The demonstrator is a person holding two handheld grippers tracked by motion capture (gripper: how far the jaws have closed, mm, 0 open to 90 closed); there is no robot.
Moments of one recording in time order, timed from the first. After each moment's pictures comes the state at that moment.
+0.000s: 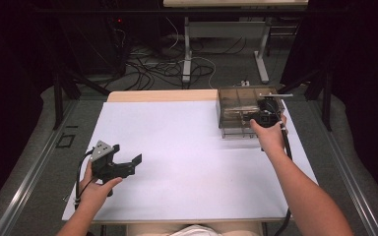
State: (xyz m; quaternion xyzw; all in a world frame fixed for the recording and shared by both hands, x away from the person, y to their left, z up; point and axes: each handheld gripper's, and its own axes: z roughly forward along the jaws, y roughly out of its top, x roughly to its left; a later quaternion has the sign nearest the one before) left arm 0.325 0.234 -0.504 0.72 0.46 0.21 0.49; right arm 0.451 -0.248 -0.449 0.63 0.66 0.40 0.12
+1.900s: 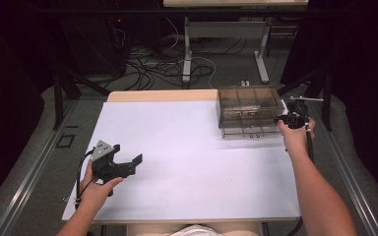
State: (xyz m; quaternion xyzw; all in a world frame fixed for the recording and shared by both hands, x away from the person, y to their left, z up) left arm 0.326 0.233 -0.504 0.72 0.45 0.21 0.49; right arm 0.457 -0.333 -0.468 0.71 0.59 0.35 0.17
